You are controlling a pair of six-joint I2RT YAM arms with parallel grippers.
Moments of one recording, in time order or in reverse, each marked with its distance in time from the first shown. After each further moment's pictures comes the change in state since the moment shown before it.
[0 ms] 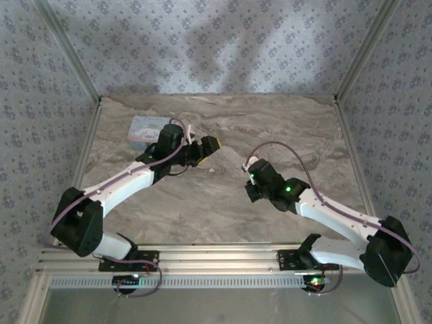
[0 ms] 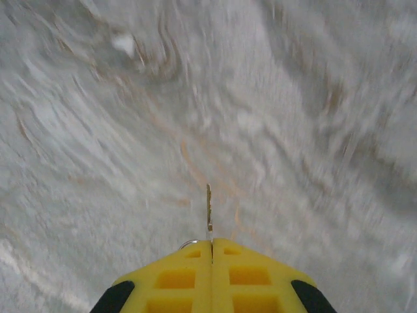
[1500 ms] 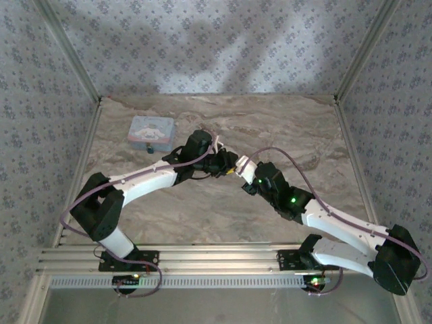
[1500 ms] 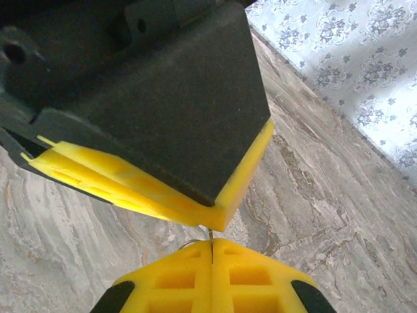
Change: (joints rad) left arm -0.183 0.179 0.097 0.064 0.072 -0.185; right arm 0.048 -0.092 -0.124 0.389 0.067 -0.422
